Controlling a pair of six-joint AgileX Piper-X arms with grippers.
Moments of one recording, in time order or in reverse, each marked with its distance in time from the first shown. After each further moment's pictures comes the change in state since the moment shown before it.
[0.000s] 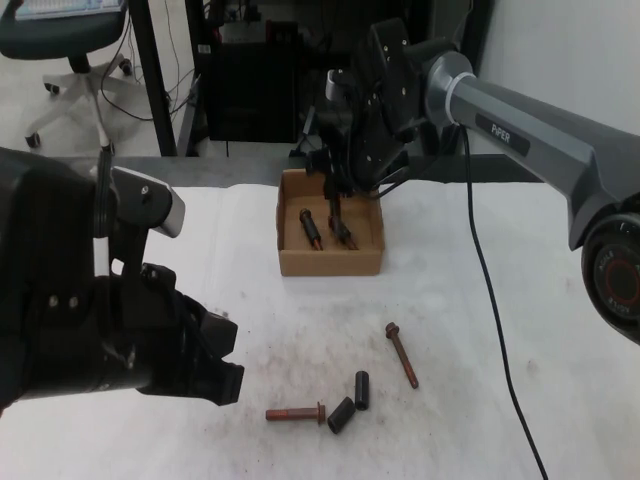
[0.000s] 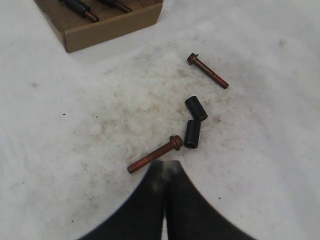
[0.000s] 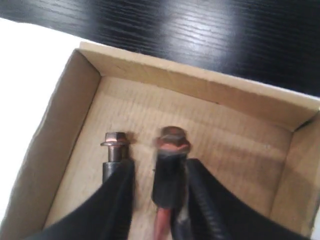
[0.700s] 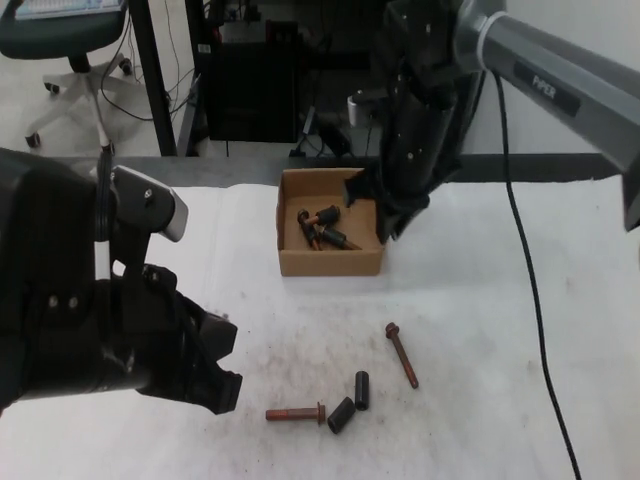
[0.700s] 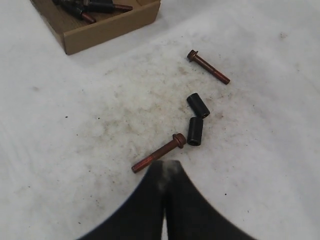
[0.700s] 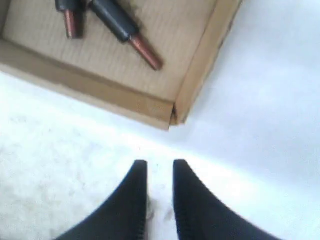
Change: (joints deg) left arm 0.0 0.0 0.0 0.2 0.0 3.4; right arm 0.5 -9.8 4.8 33.0 5.6 -6.5
